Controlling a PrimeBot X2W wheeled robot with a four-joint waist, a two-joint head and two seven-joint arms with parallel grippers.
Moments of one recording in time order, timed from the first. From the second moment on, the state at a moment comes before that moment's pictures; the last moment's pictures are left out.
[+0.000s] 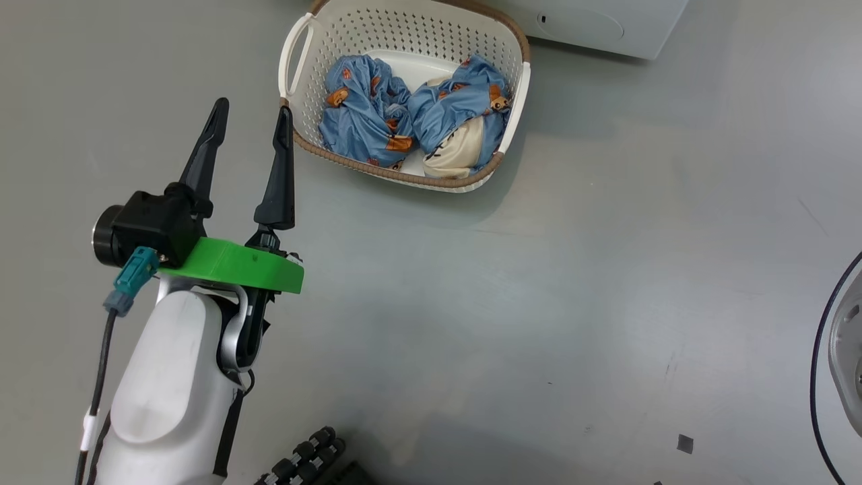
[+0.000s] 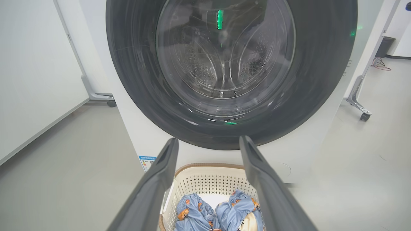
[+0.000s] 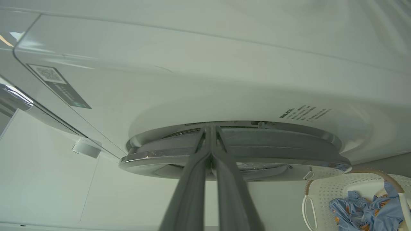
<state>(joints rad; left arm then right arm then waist) -0.28 0.05 -0.20 0.12 -0.32 -0.13 -0.25 -1.03 -0.13 -0.15 0.46 1.30 -0.12 0.47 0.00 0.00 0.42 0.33</state>
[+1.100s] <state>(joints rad) -0.37 0.02 -0.29 0.13 -0.36 -0.13 -0.25 -1.23 -0.13 -0.05 0.58 1.20 -0.13 0.50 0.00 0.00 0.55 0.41</state>
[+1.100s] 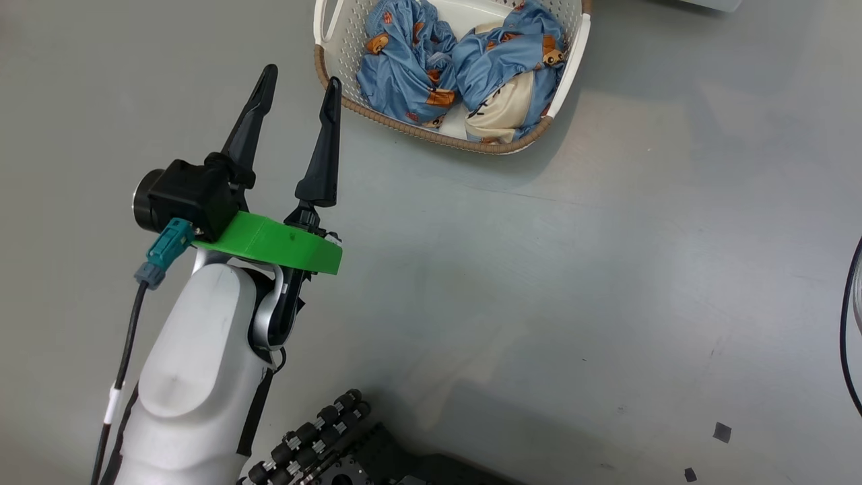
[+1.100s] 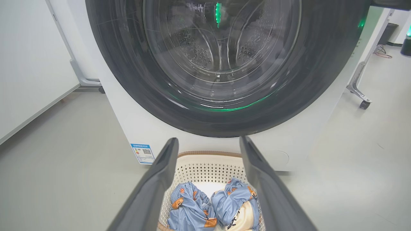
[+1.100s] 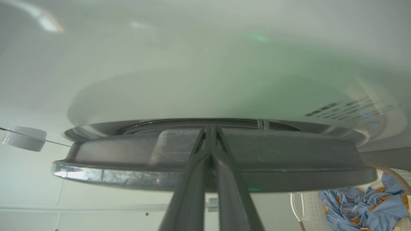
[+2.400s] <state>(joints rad) -0.39 0.02 -0.28 0.12 -0.40 -0.13 -0.25 -1.28 -0.14 -0.03 0.69 1.21 -0.10 0.62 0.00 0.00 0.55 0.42</state>
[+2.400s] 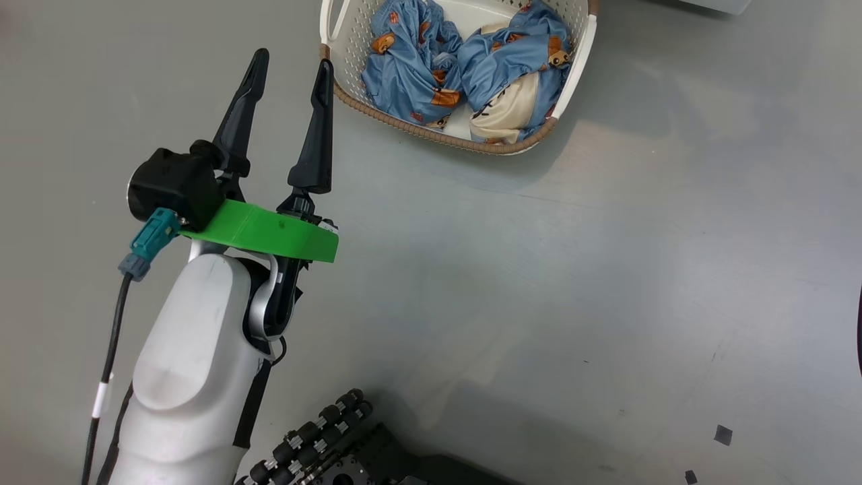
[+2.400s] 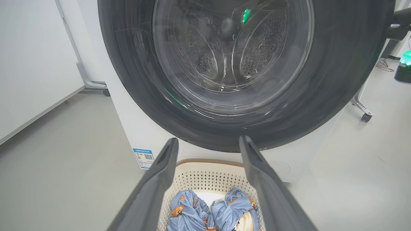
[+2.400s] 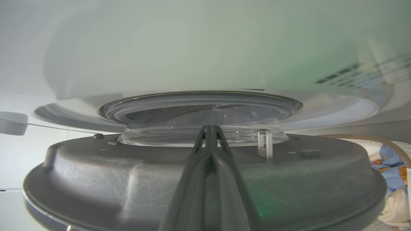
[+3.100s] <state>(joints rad) -0.38 0.02 -0.29 0.13 -0.39 -0.13 -0.25 -1.14 -0.12 -0.02 0.72 1.34 -0.06 0.83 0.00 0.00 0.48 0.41</state>
